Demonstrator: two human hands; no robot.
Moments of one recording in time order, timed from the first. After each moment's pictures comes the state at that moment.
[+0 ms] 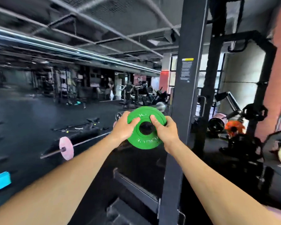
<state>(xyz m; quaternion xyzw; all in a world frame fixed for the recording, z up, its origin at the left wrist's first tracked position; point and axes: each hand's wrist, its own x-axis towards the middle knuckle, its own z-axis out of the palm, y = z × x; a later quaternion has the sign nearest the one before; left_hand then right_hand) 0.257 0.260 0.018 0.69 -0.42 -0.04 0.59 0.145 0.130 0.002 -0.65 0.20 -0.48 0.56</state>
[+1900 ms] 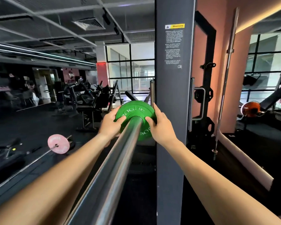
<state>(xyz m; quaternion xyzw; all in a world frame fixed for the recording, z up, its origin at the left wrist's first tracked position) 0.530 -0.106 0.022 0.57 -0.59 -0.12 0.56 0.347 -0.164 -0.001 -0.76 0.41 -0.47 0.18</state>
